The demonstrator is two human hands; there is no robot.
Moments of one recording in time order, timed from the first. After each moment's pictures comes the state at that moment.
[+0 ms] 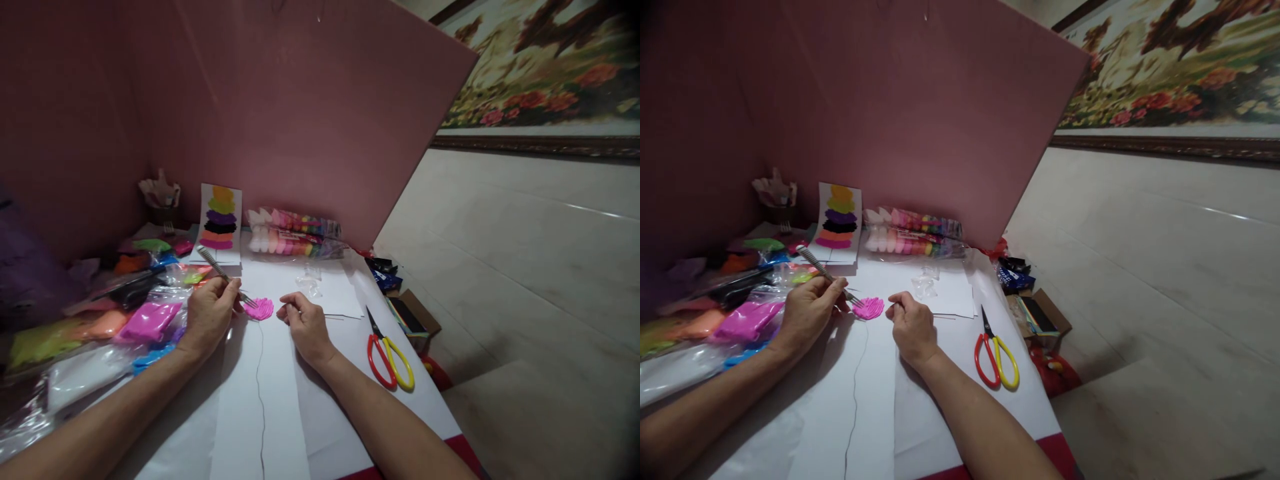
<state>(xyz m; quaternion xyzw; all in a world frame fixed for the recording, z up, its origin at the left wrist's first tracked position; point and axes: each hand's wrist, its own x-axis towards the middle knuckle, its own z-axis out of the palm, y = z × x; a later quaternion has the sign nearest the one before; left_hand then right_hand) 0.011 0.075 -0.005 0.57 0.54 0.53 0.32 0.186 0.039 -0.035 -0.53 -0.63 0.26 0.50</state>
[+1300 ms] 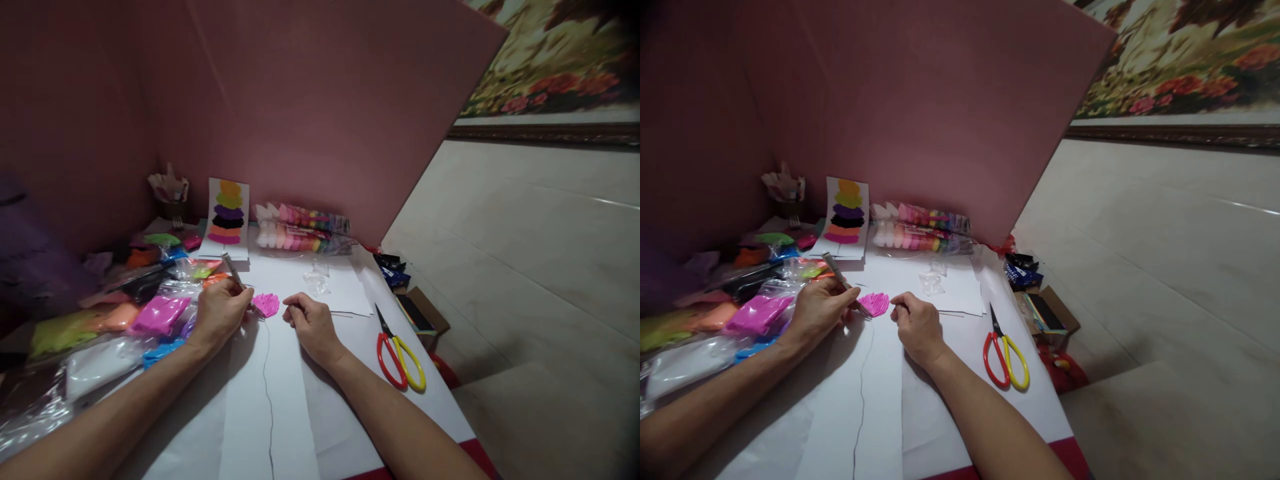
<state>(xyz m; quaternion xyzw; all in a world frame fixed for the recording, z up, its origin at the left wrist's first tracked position) 0.010 0.075 -0.005 0.57 0.61 0.46 0.31 0.188 0.038 -0.035 -0.54 -0.67 0.22 0.45</state>
